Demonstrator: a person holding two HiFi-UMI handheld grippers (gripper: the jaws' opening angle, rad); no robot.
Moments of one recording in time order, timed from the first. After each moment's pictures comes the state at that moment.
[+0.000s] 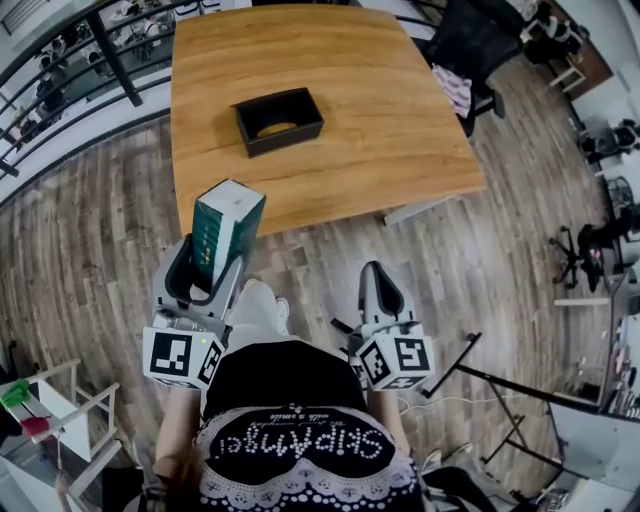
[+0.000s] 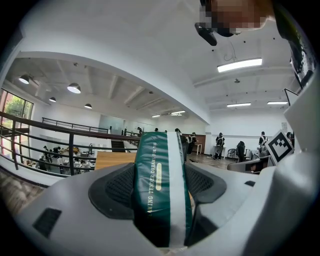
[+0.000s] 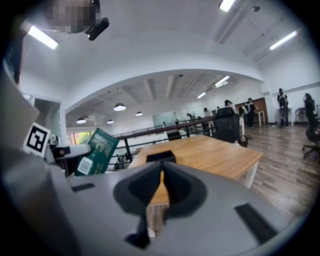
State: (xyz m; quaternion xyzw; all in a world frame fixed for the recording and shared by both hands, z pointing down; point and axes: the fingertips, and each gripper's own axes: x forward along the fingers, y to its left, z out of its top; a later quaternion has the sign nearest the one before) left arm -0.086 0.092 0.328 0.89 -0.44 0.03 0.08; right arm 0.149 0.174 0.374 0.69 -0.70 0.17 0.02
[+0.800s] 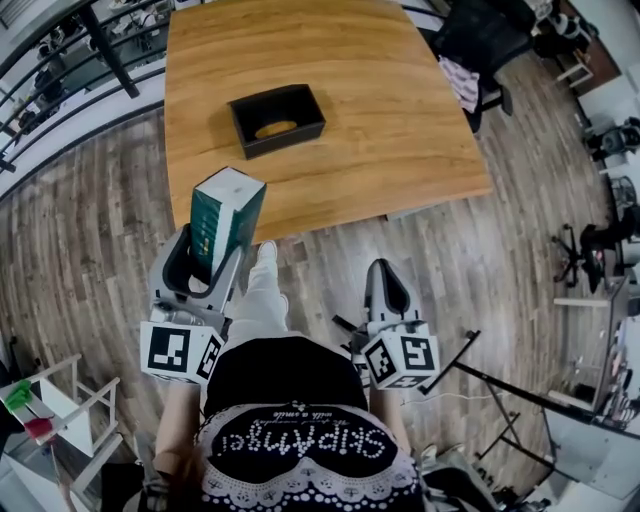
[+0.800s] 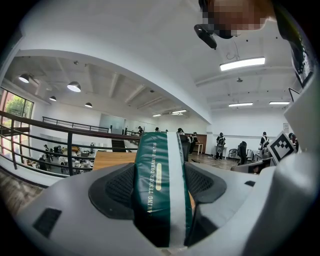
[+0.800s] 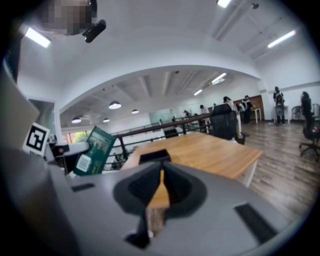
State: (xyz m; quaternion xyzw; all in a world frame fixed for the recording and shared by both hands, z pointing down) left arm -0.069 0.046 0.330 0.89 -0.45 0.04 0.08; right arm 0.175 0.139 0.383 0.70 -0.69 0.20 0.03
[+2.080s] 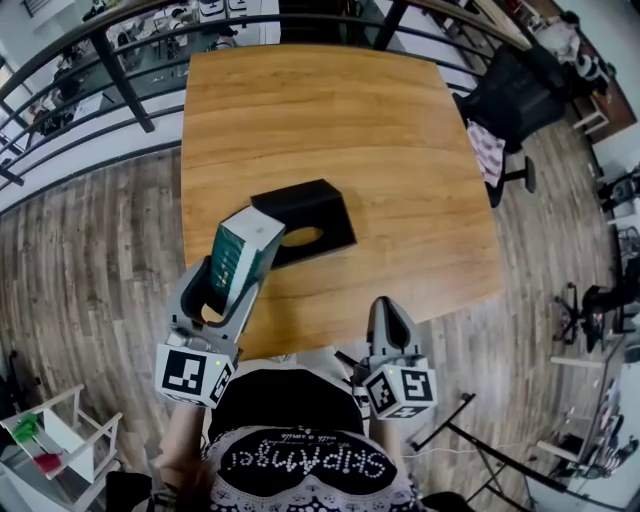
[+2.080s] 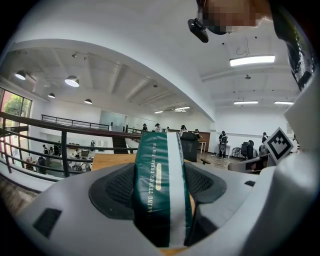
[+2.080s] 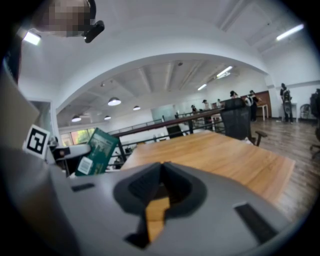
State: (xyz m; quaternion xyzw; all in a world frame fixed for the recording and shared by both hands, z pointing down) left arm -0.072 -0.161 0.343 0.89 -0.45 0.05 0.09; right arm 0.165 -0.080 0.387 0.68 -0.70 0.22 0.05
